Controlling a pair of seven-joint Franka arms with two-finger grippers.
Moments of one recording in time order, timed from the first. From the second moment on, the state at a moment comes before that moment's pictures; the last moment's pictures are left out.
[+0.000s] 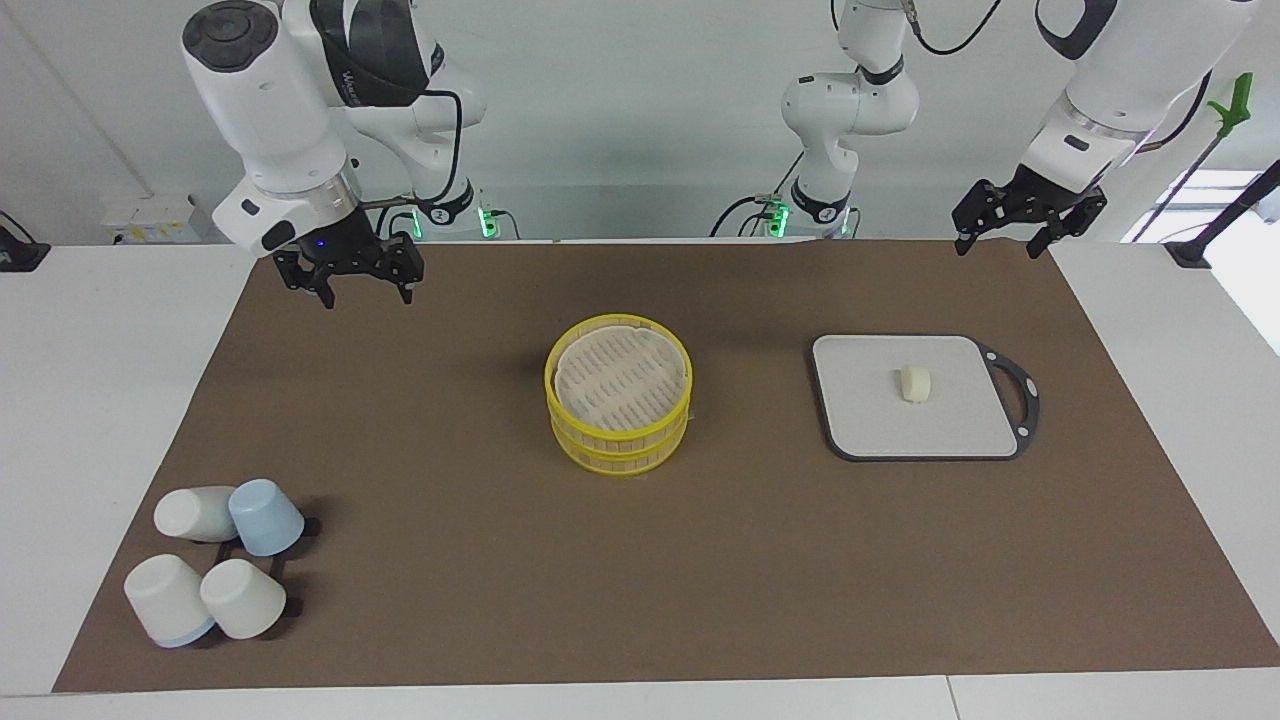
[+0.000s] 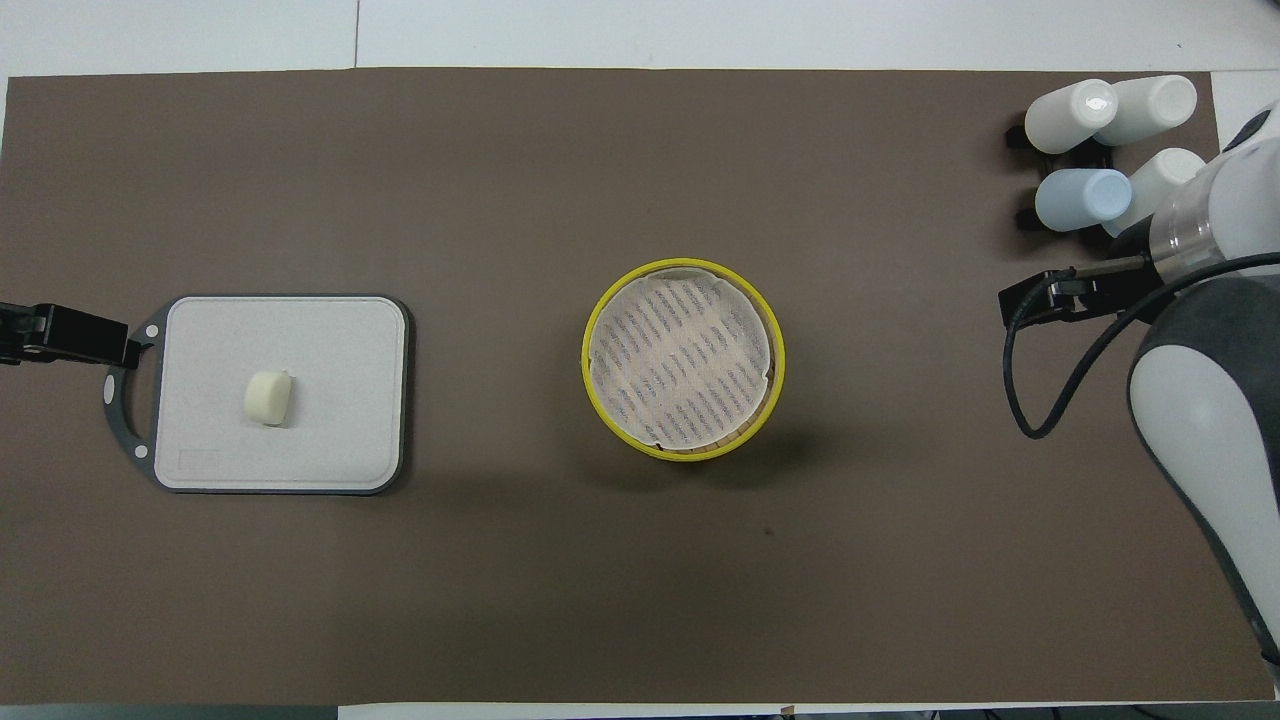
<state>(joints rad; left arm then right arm) -0.11 -0.07 0.08 -1.63 -0.01 1.51 0.09 0.17 0.01 -0.03 -1.67 -0.02 1.63 0.03</state>
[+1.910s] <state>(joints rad) -0.05 0.03 0.07 -2.28 -0.07 2.31 0.26 0.72 0.56 -0.03 -1.33 -0.02 1.74 0.52</state>
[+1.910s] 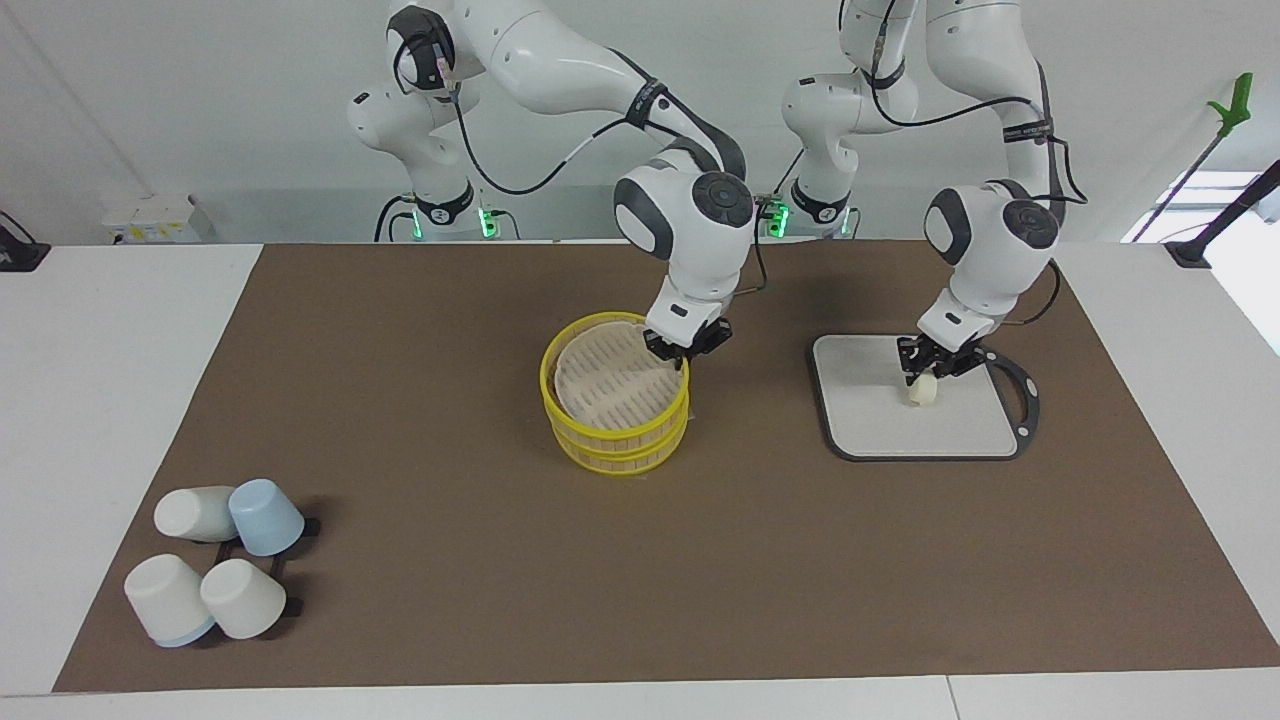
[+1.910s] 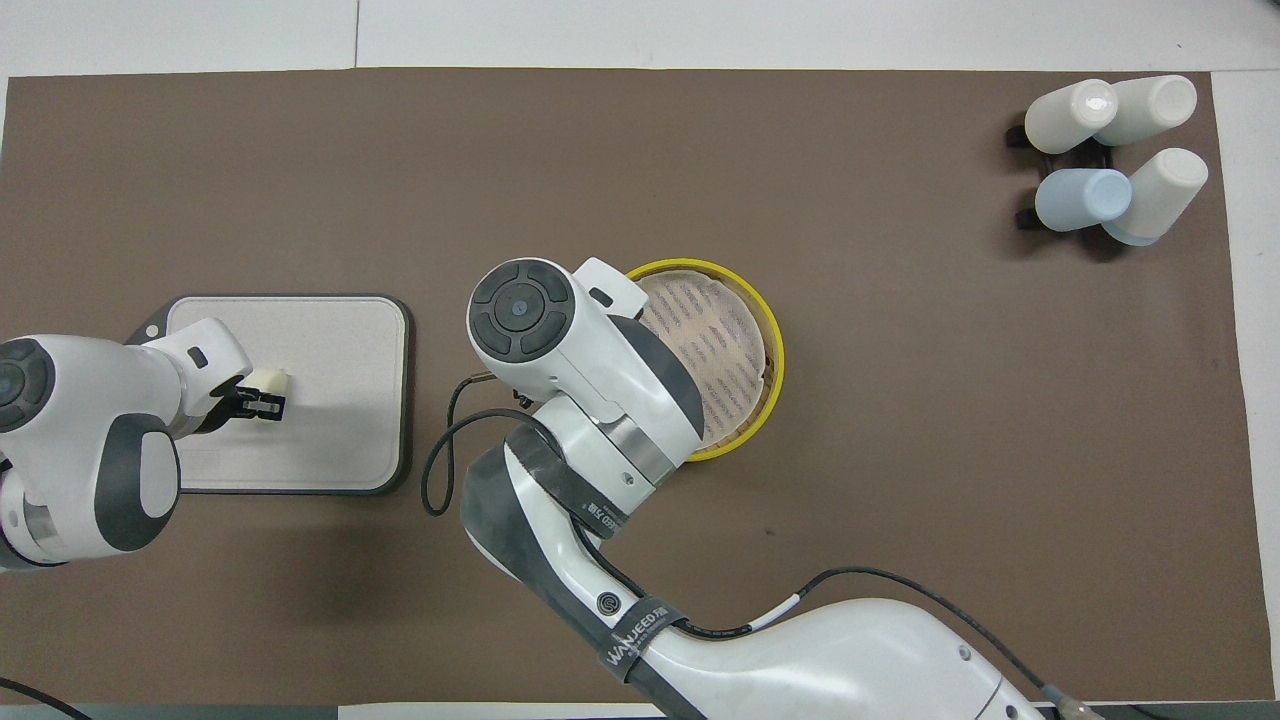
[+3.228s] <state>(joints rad) -0.81 0.43 0.06 -1.77 -0.06 2.33 -0.96 0.26 0.40 -0.05 -1.34 -0.08 1.37 -0.13</state>
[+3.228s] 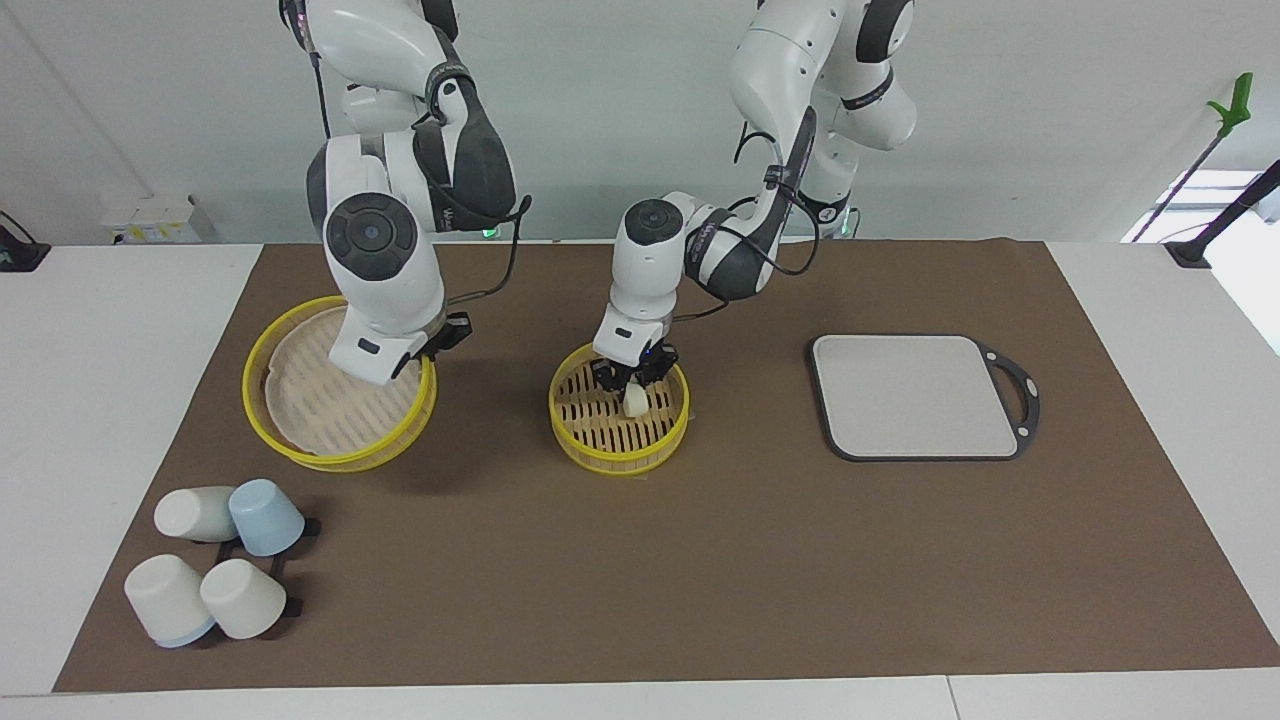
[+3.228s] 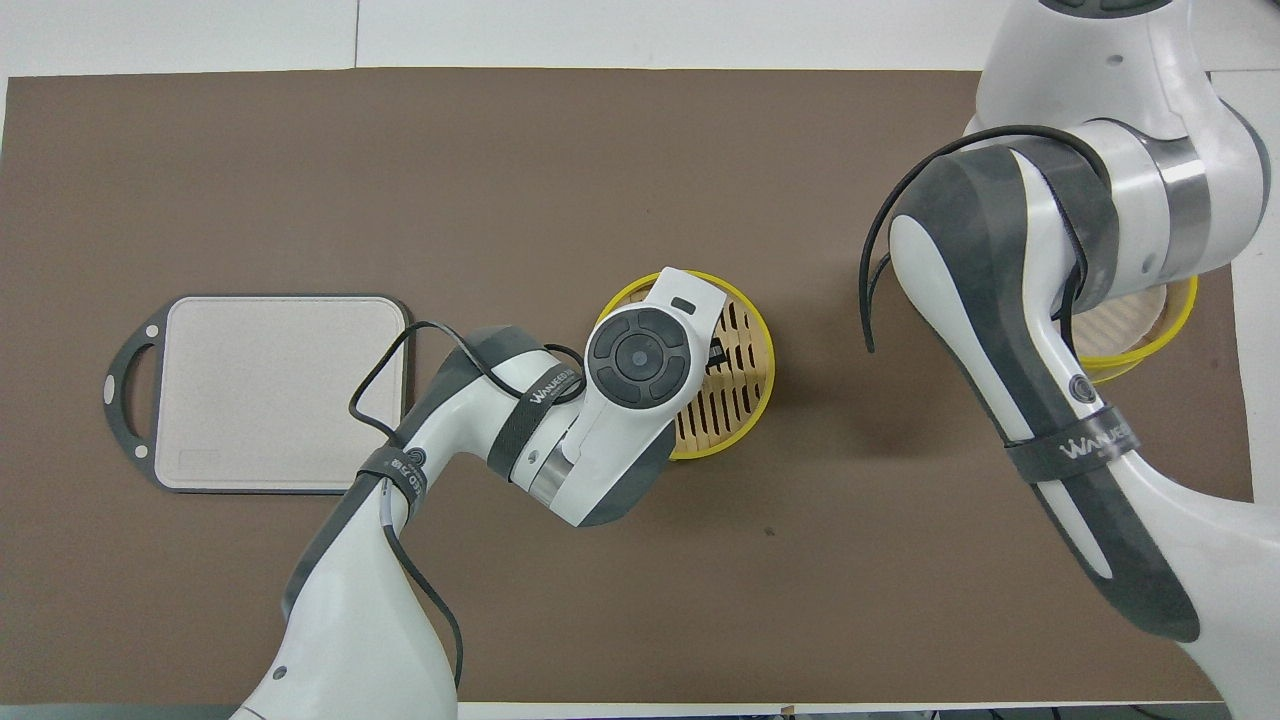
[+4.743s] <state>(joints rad) -0.11 -0.02 0.10 -1.71 -0.03 1.58 0.03 0.69 0.50 -0.02 -1.35 0.04 1.85 0.45</state>
